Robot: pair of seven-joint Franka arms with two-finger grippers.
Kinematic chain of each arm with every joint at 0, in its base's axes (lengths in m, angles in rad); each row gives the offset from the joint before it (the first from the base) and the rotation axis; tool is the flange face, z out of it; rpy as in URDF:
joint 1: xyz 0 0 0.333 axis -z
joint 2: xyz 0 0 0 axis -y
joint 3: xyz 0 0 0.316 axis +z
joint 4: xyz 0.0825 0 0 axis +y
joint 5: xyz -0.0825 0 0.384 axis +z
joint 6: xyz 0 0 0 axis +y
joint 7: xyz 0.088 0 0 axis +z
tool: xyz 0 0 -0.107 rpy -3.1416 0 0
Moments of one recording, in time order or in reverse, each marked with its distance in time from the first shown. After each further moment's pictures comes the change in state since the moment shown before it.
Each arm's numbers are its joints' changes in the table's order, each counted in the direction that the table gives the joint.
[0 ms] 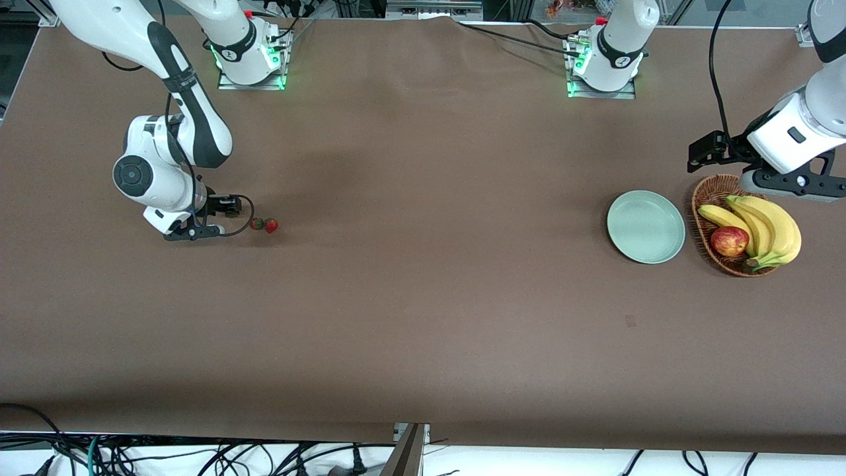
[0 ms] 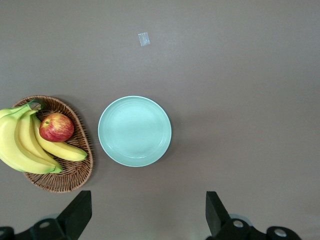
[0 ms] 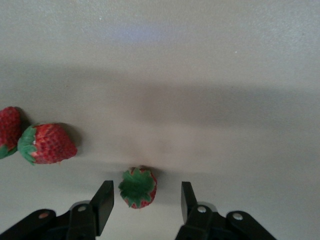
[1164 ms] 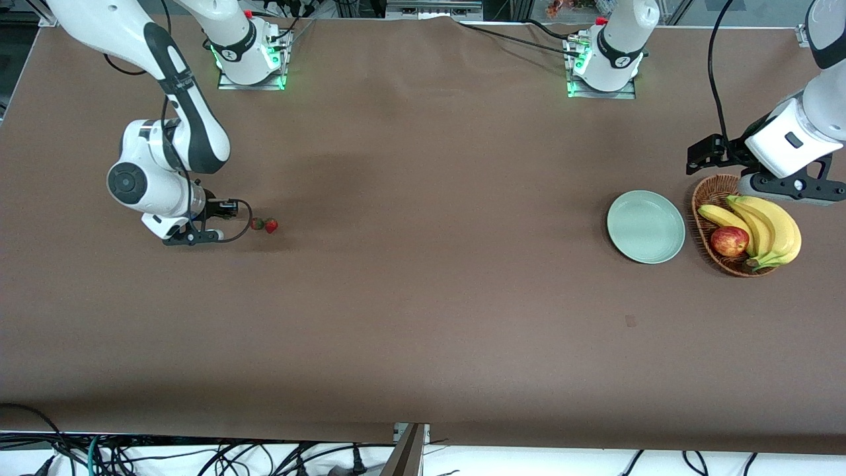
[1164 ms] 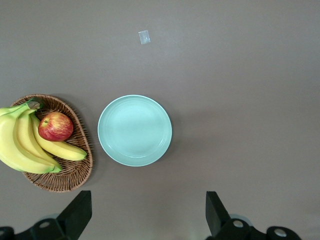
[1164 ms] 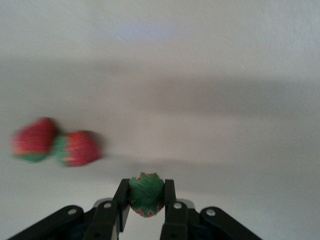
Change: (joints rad) left arm -0.002 -0.011 0.002 0.000 0.000 0.000 0.000; right arm -0.003 0.006 0.024 -0.142 0.069 0.197 -0.005
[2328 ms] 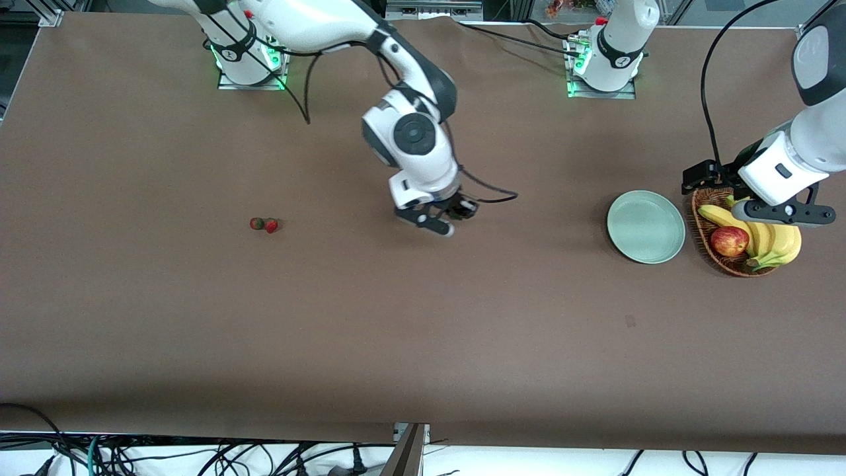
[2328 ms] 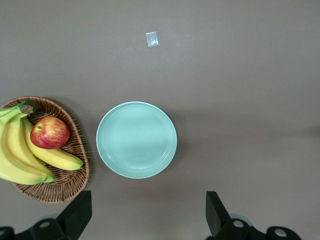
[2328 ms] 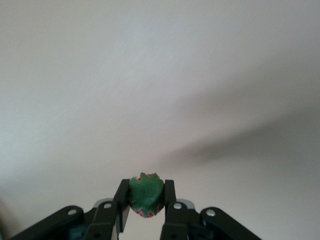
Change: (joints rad) left arm -0.029 -0.053 0.002 0.063 -0.012 -0.111 0.014; right arm -0.671 -0.502 0.154 -0.853 0.061 -0.124 -1.361
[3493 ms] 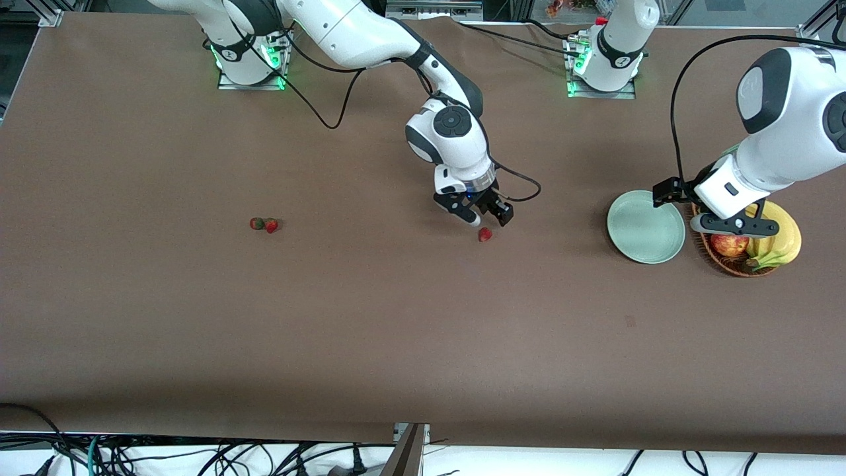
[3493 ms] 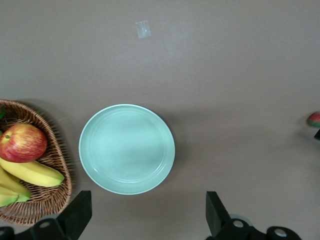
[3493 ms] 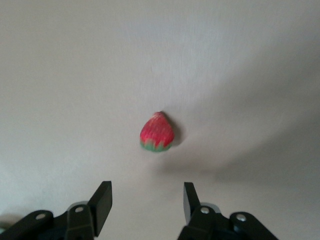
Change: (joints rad) left arm -0.002 0.004 -0.035 0.194 -0.001 -0.205 0.012; right arm -0.131 -0.155 -0.100 -0.115 -0.004 -0.173 -0.273
